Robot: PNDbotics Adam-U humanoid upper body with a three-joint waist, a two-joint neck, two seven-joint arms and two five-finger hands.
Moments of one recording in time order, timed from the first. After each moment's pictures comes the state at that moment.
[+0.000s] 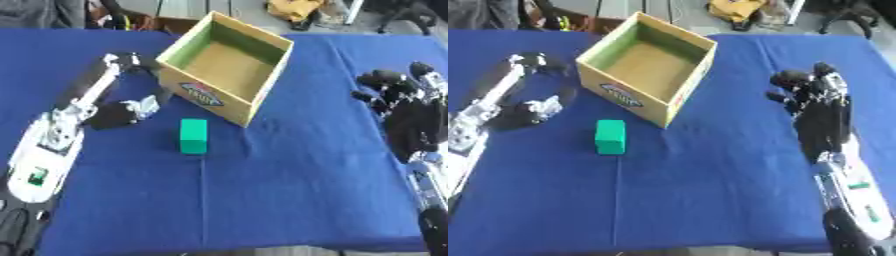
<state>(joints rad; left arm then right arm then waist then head) -0.59 0.26 -0.26 -1.48 -0.66 -0.19 -0.28 -0.18 -0.30 -0.03 -1.72 -0.44 -0.11 0.05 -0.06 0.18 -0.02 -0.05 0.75</state>
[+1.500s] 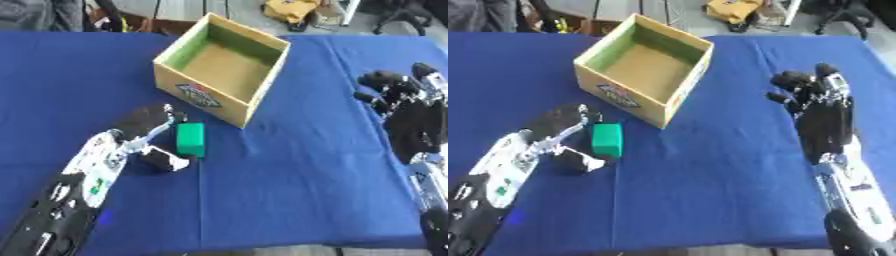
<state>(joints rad) -0.62 0.19 -0.30 -1.24 -0.97 -0.32 -0.23 -0.18 -0.30 -0.03 -1.72 -0.45 -0.11 0.05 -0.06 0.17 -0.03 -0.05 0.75</state>
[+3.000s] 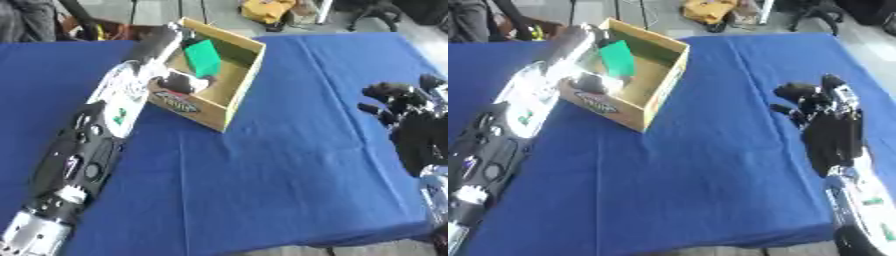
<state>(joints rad) -1.02 0.16 -0.13 -0.91 -1.06 -0.11 -0.13 -0.22 -0.29 0.04 -1.72 -0.45 -0.09 0.11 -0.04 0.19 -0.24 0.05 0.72</state>
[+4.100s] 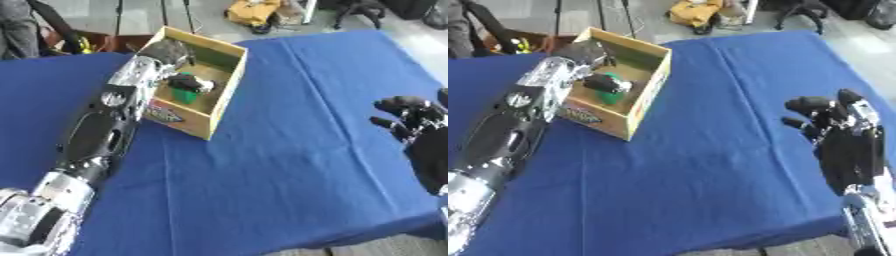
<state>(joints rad) -1.10 0.19 -0.04 -0.72 -1.42 -0.08 -0.29 -0.23 -0.29 0.05 -1.72 -0.46 -0.08 0.12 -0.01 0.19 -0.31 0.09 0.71</state>
